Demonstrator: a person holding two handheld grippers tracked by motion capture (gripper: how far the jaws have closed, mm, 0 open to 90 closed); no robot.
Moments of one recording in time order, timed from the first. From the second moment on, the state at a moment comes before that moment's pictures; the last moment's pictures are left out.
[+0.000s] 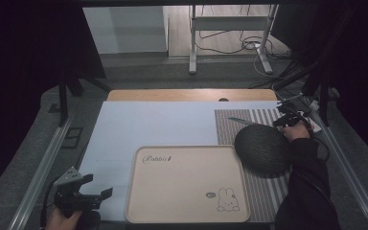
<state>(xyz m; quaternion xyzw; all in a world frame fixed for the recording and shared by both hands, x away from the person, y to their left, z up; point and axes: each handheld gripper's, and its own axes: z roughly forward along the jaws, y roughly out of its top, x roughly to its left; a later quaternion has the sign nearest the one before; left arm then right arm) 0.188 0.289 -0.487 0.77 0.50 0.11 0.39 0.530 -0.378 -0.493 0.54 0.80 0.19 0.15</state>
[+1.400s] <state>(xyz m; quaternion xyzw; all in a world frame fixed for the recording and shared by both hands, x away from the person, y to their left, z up) 0.189 0.289 -0.487 0.76 0.50 0.11 0.39 0.554 -0.291 -0.497 0.53 0.83 0.18 0.10</state>
